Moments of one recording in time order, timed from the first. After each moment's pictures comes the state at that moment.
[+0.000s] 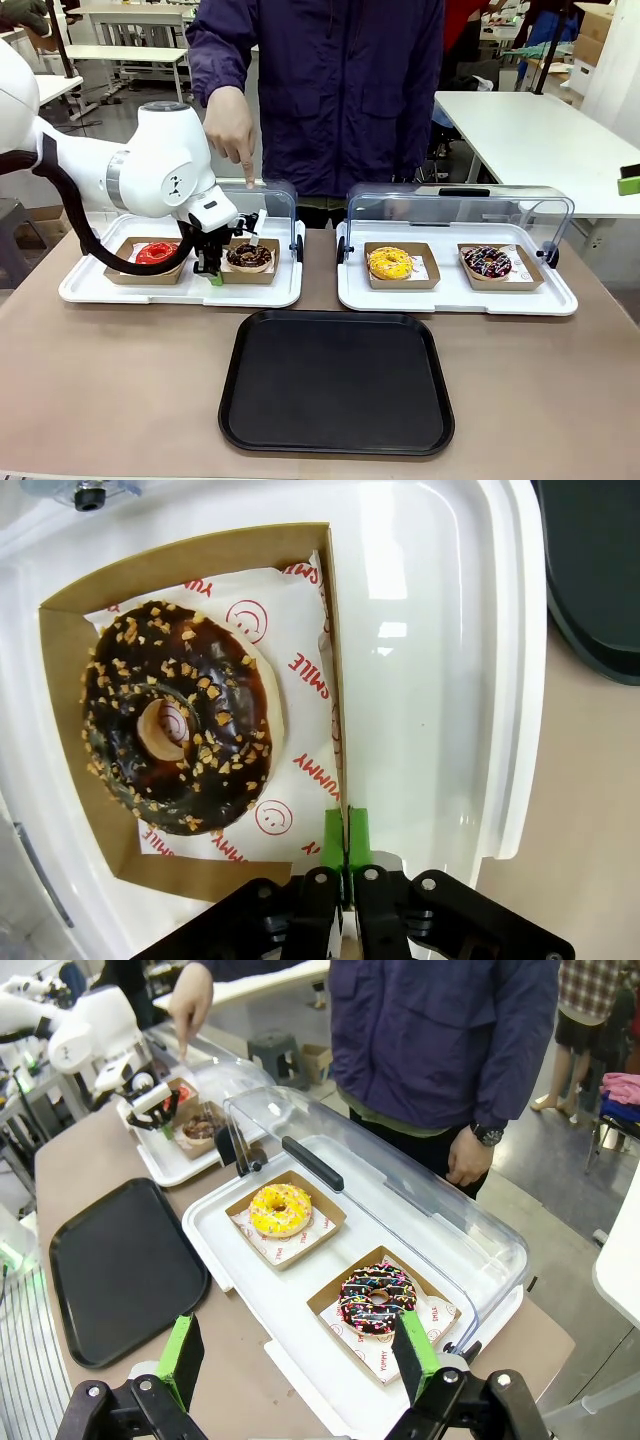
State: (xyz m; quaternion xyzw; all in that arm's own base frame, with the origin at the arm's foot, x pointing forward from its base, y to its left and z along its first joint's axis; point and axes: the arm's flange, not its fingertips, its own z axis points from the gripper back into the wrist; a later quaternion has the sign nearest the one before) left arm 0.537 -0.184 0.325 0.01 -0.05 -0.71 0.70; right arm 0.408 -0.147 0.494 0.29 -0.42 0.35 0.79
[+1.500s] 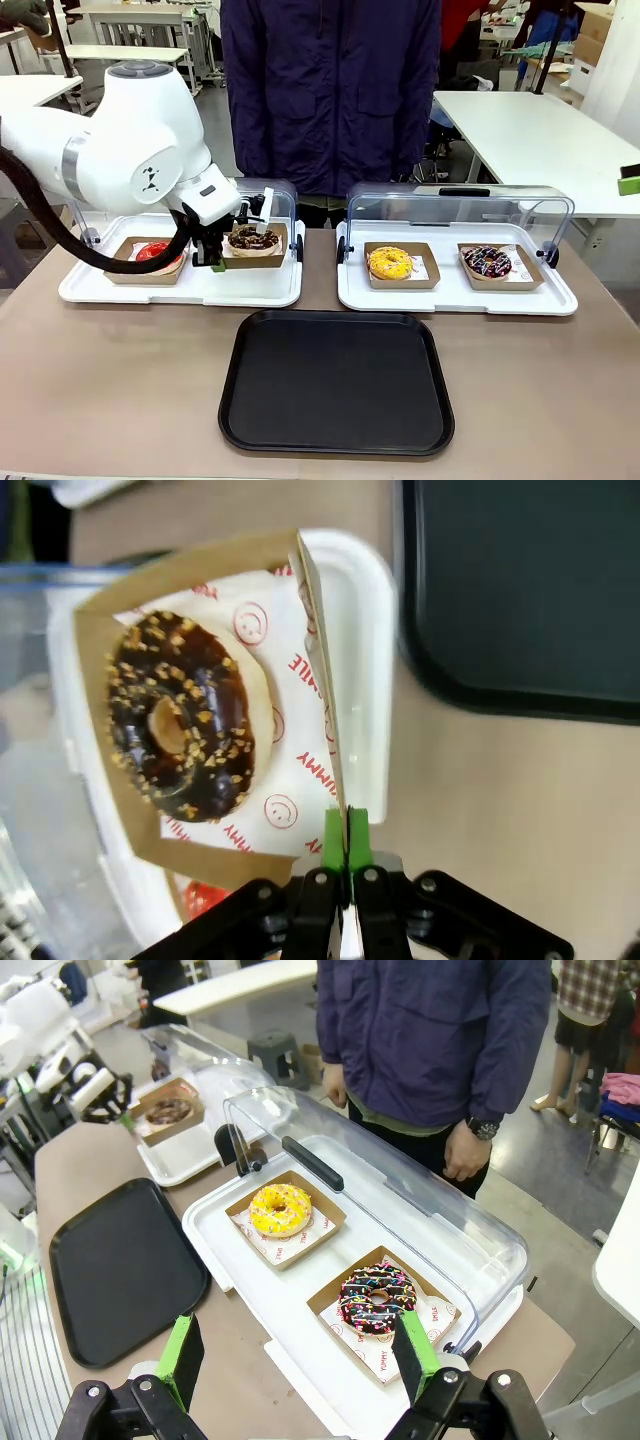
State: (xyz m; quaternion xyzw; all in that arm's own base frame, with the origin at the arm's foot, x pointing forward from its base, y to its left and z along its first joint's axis) left arm 0.435 -0.216 0.405 0.06 -0.11 -0.70 0.71; right arm 0.408 -0.147 0.494 0.29 -0.42 0.35 0.79
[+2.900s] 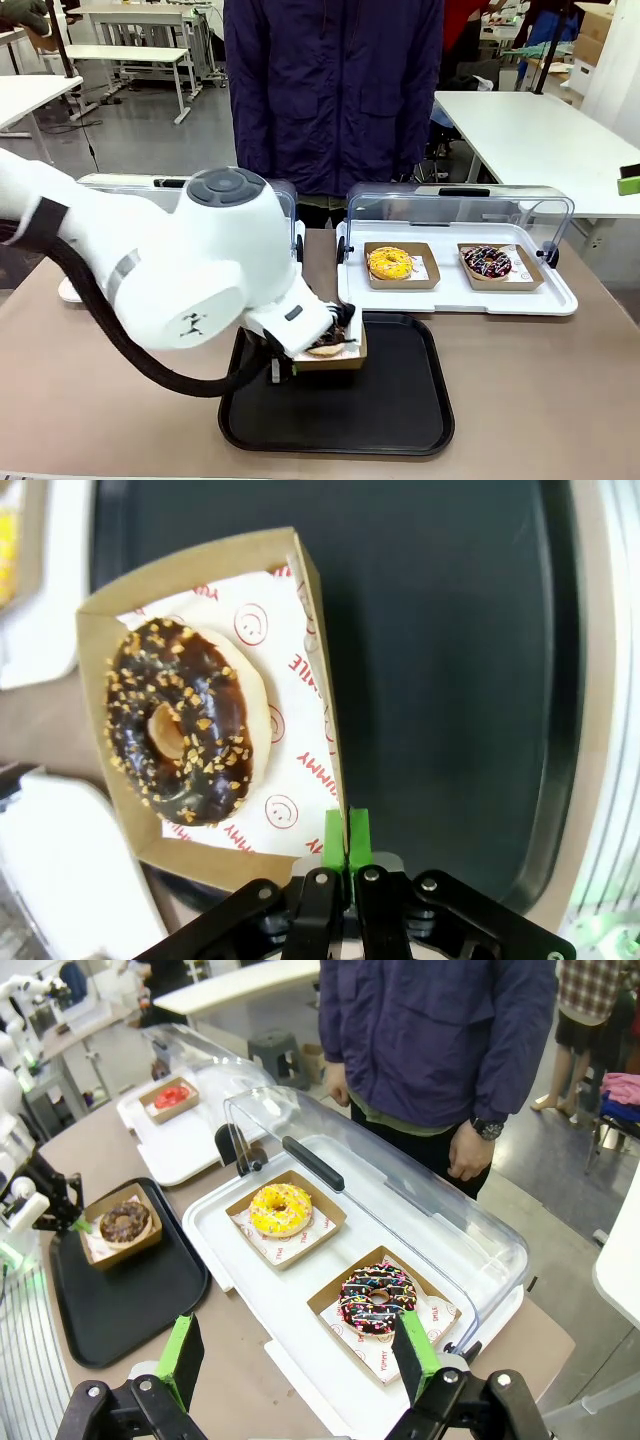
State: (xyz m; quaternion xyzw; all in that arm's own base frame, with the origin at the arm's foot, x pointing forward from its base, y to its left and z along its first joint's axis) left arm 0.285 -0.346 0.340 0.03 -0.11 -0.72 0.68; right arm 0.408 -0.147 0.494 0.29 -0.42 0.35 0.79
